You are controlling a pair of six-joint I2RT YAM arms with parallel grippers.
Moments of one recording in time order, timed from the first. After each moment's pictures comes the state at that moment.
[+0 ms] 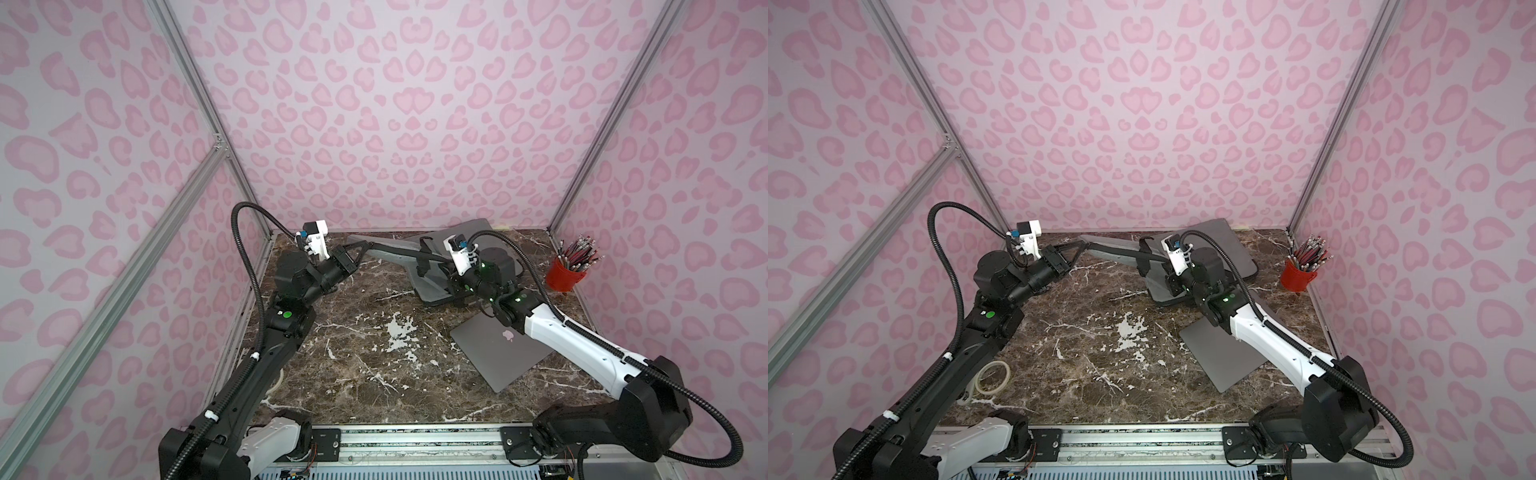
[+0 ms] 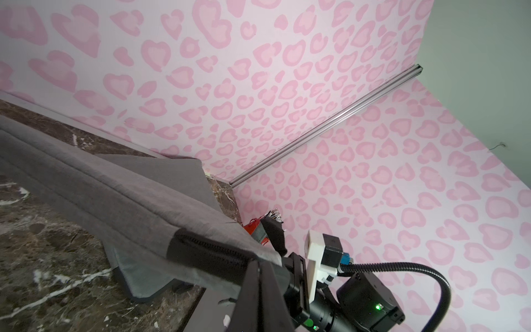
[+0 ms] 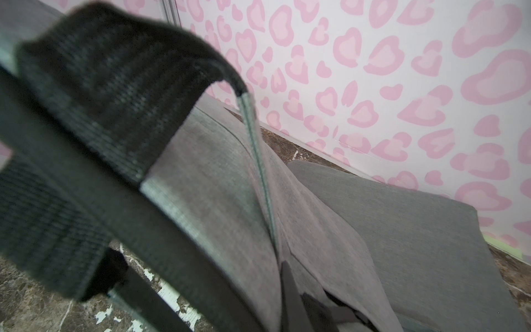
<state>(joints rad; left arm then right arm) -0.28 1.09 0.94 0.14 0.46 -0.97 0.55 1.38 1.04 -0.03 -0.06 -0.06</state>
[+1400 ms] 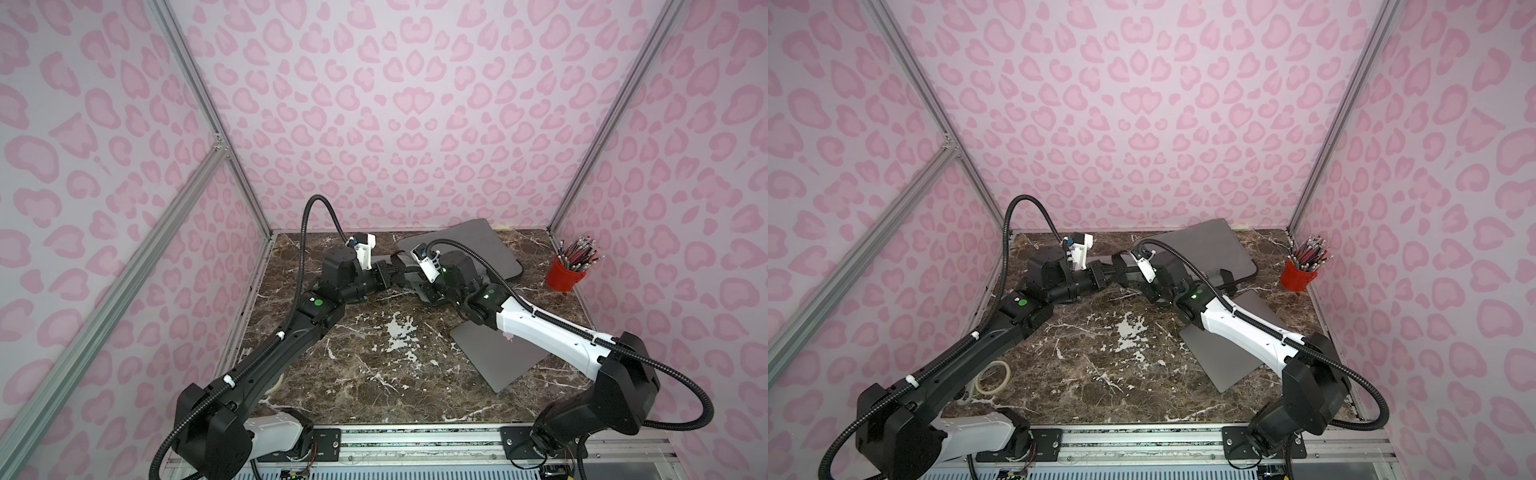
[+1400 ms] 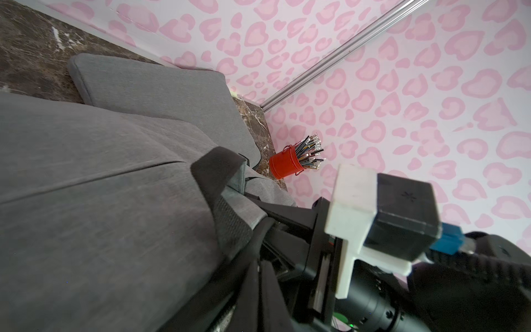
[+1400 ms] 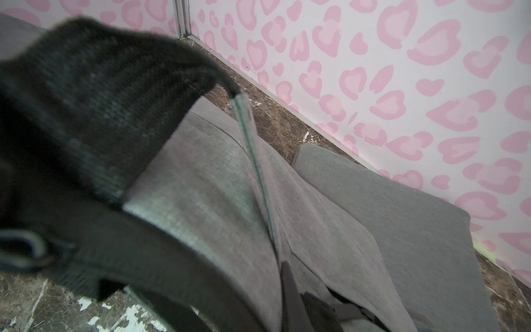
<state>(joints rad) -0.53 1.28 1.06 -0.11 0.39 -0.82 0.74 1.53 1.19 -0.17 0.14 -0.12</state>
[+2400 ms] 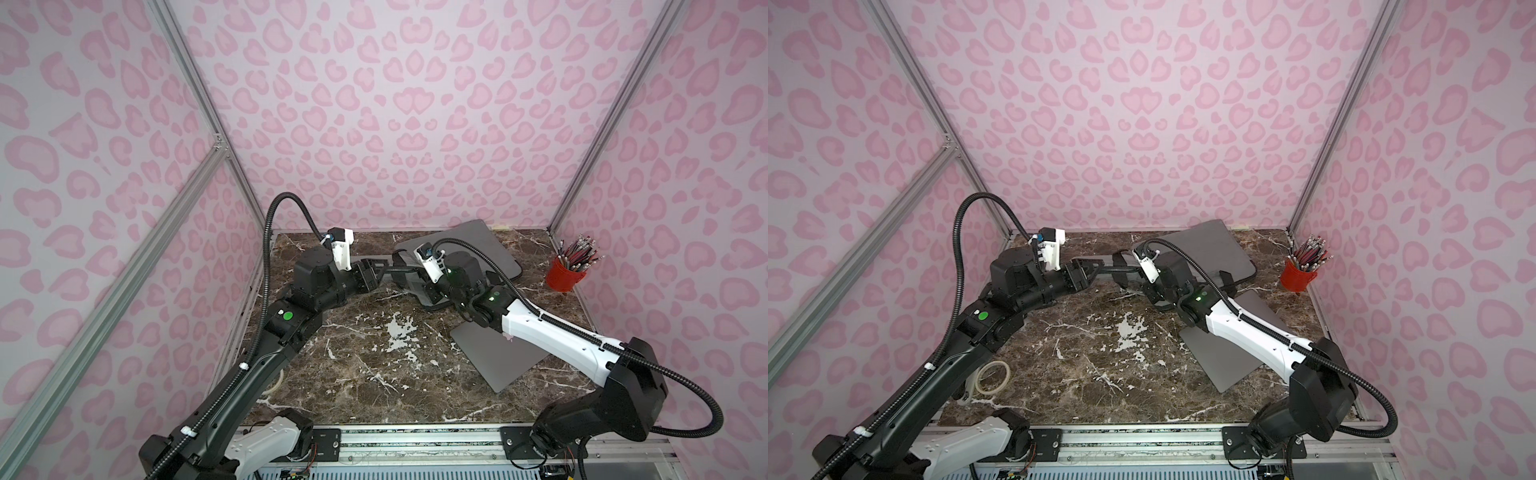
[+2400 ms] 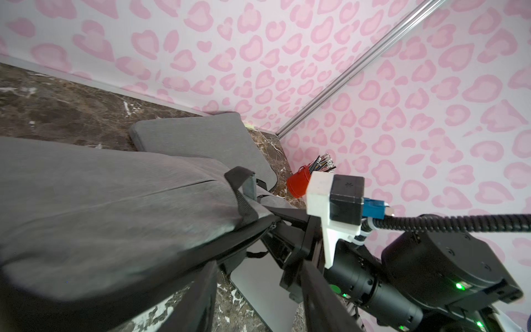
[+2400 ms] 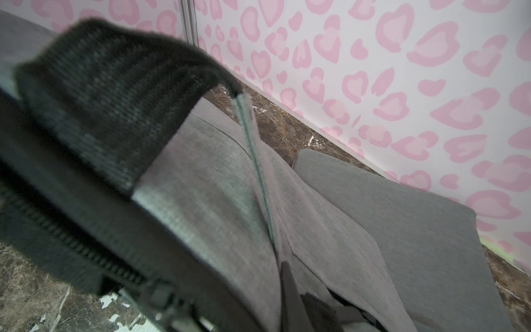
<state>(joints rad) -0.46 1.05 1.13 -0.39 0.23 -0.68 0.72 1.48 1.16 -0.16 0.11 -0.09</state>
